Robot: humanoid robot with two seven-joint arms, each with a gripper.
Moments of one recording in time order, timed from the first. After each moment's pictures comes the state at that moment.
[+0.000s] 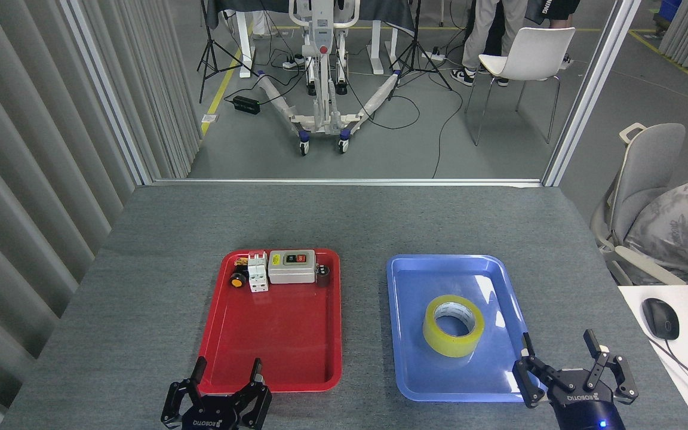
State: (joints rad) left arm 0.15 -0.07 -0.04 -1.57 -1.49 -0.07 0.19; right arm 0.17 -0.22 -0.01 -1.67 1.38 0.04 -0.08
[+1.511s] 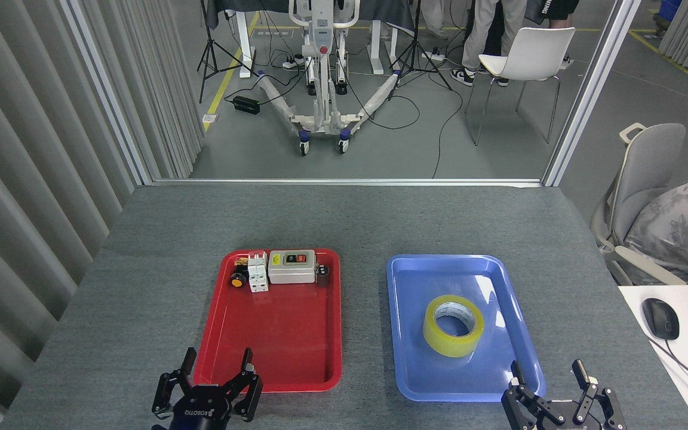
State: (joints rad) left arm 0.12 -0.04 -0.04 -1.56 -1.48 -0.03 0.19; right arm 0.26 -0.15 -0.01 -1.68 1.38 0.02 -0.15
